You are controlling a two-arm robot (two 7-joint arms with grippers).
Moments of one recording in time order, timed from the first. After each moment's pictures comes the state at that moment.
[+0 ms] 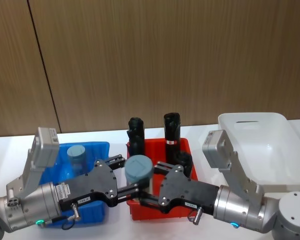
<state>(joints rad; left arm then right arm) -0.35 0.47 0.31 -1.41 -0.46 -0.03 -0.98 0.30 0.31 -0.47 -1.50 0.27 0.01 0.69</state>
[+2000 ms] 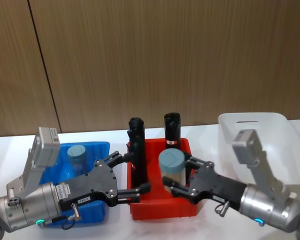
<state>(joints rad) -0.35 0.47 0.31 -1.41 -0.46 -0.03 -0.98 0.29 0.39 -0.42 -1.44 0.32 -0.04 0.61</state>
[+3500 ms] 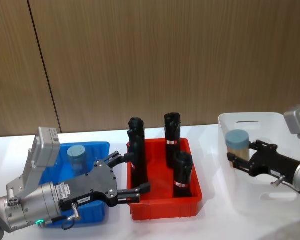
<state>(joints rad) -0.35 0.47 0.31 -1.41 -0.46 -0.03 -0.98 0.34 0.50 -0.30 -1.34 0.34 0.13 0.50</state>
